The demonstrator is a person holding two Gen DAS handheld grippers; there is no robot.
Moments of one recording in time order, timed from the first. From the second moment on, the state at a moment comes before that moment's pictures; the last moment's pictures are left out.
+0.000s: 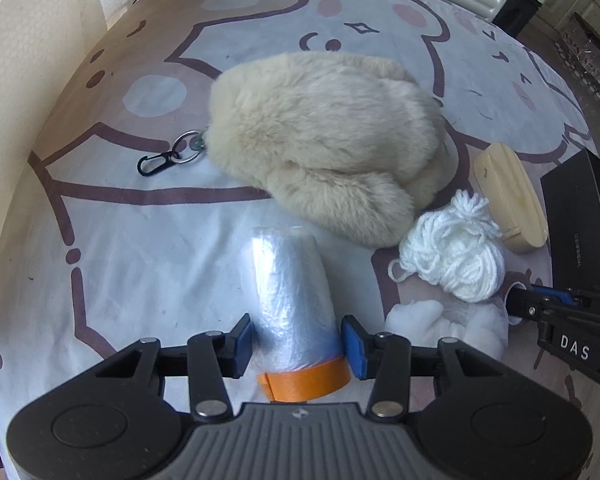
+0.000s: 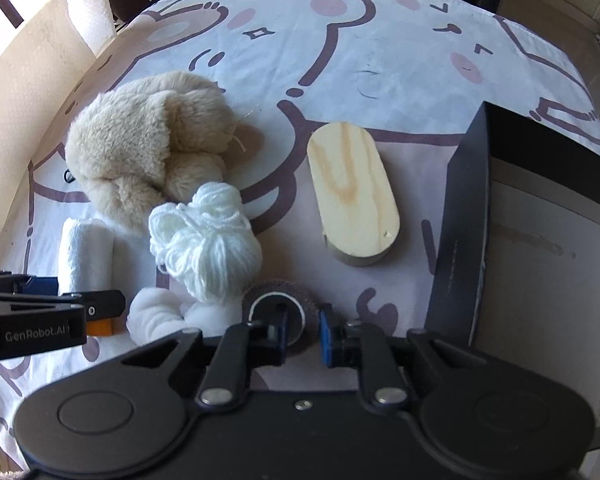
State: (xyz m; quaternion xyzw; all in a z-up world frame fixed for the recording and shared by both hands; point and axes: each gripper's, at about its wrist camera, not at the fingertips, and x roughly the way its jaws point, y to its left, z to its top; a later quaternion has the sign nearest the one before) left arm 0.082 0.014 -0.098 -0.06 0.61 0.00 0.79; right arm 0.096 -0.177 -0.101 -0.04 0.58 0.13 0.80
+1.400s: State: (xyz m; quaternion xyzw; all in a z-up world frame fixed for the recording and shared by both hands) left arm 0.077 0.018 -0.101 -0.06 0.62 0.02 0.78; right arm 0.081 -0.180 -0.082 -0.04 0.58 0.14 0.80
